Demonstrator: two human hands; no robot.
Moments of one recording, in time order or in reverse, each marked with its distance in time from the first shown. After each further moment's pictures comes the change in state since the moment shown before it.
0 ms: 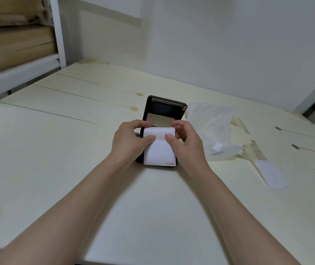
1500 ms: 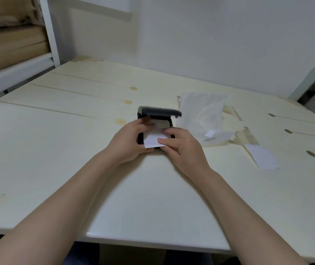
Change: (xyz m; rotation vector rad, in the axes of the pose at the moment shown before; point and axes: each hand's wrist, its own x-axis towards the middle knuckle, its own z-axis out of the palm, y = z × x) left_hand -0.017 -0.007 -0.001 0.411 -0.280 0.375; right_hand -0.033 0.033 -0.021 -0.508 -0.083 -0.452
